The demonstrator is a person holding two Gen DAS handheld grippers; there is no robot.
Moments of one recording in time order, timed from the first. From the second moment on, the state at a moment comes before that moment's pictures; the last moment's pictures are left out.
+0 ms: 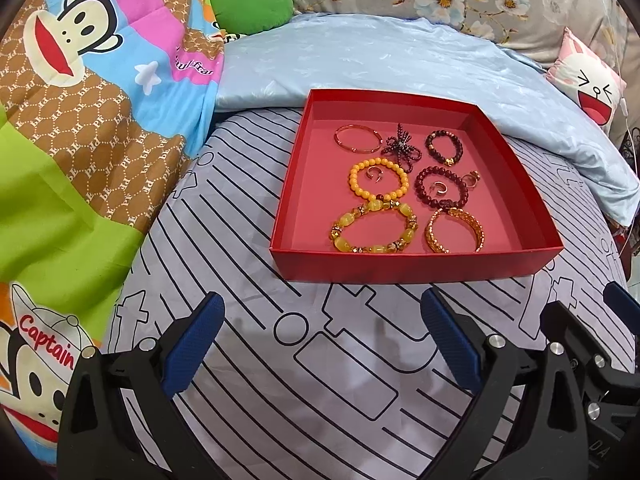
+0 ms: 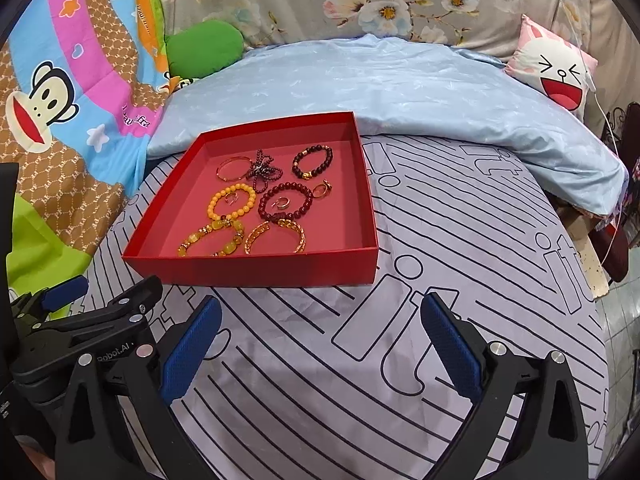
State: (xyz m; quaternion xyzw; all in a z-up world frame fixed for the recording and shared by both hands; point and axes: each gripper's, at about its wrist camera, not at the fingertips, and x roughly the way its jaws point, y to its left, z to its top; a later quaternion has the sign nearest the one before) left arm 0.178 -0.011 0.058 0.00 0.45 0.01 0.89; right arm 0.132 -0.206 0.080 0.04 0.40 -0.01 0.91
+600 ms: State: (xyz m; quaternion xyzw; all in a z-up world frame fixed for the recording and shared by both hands) left arm 0.178 -0.014 0.058 0.01 0.45 0.01 0.89; right arm 0.133 -0.208 0.081 0.05 0.39 -0.02 0.92
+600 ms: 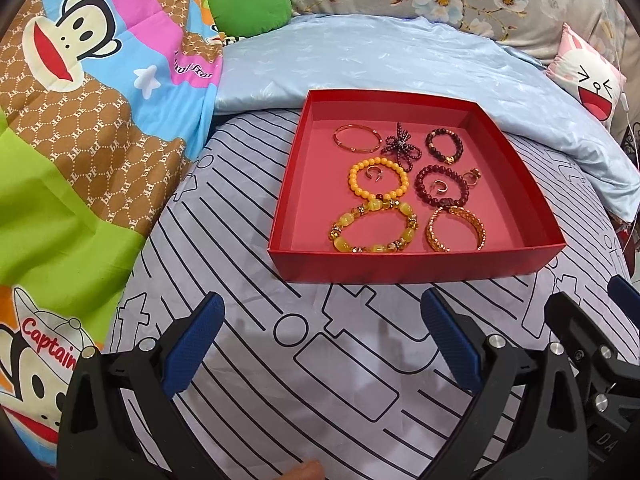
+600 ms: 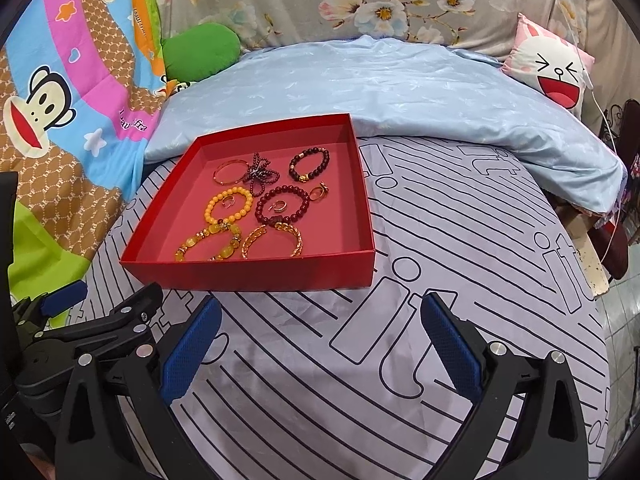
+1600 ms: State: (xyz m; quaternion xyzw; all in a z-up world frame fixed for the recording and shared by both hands) left arm 0.178 -0.010 0.053 0.00 0.45 0.02 0.89; right arm 0.133 -0.204 0.081 0.04 0.39 -0.02 0.92
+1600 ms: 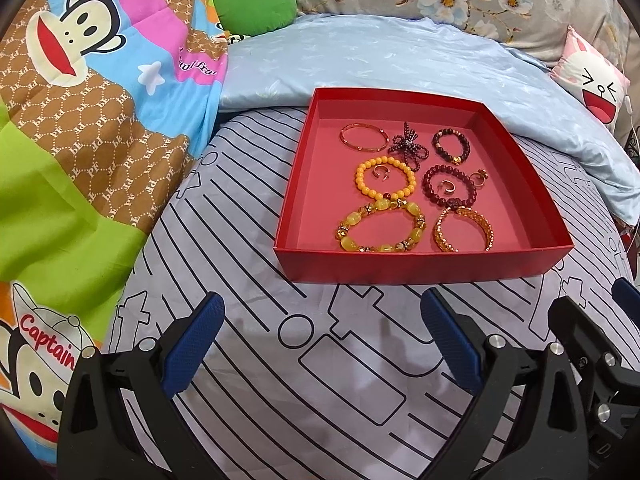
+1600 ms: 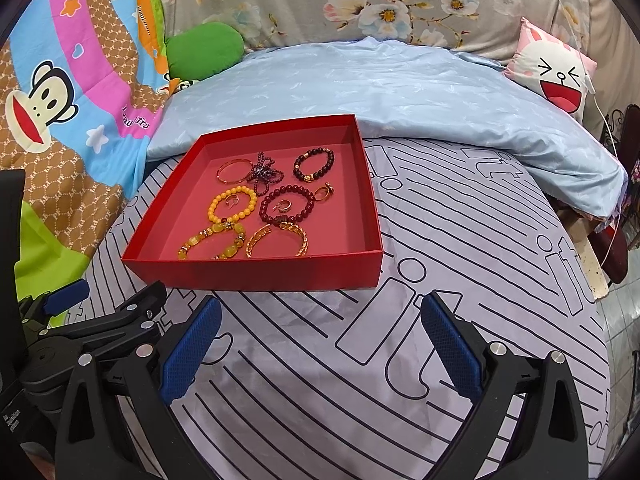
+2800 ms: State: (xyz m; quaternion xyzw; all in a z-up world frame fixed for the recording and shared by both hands) left arm 0.178 -0.012 0.055 0.00 0.44 0.02 0.90; right arm 0.134 -0.205 0.079 0.04 0.39 -0.02 0.92
